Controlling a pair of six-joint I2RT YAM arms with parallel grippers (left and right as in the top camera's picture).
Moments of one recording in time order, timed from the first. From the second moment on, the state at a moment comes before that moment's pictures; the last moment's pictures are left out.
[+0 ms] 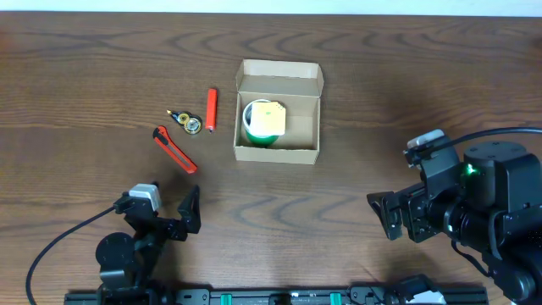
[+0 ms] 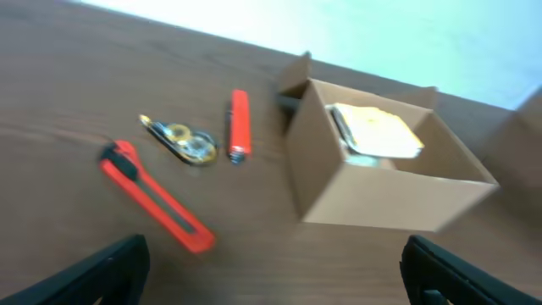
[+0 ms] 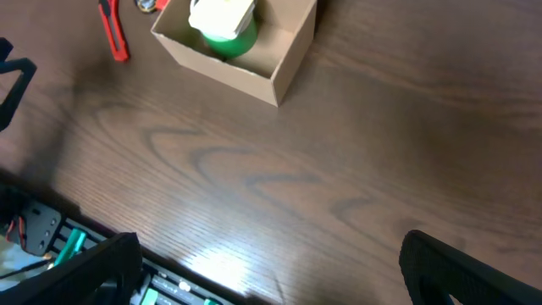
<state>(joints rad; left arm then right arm) 0.06 0.01 0.15 -0.43 0.37 -0.25 0.28 0.97 1.52 -1.50 -0.16 -0.02</state>
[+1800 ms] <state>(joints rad) -0.12 1.92 1.28 -0.34 0.10 0.07 0.28 0.97 1.52 -1.50 -0.16 -0.02</state>
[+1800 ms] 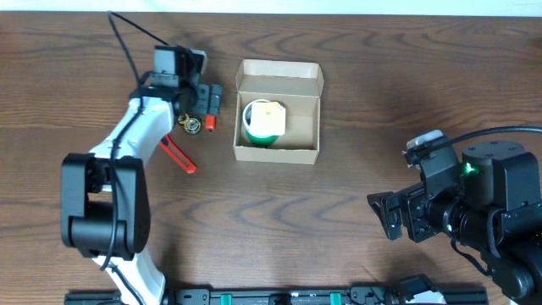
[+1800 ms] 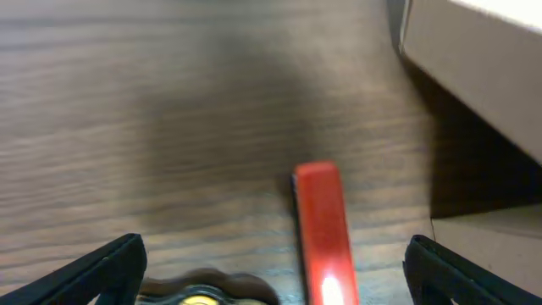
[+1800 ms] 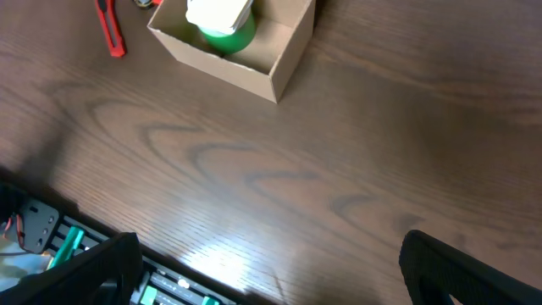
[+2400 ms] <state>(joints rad) -0.15 2.01 1.28 -0.34 0.08 0.07 0.28 0.97 1.52 -1.50 -0.16 -0.02</state>
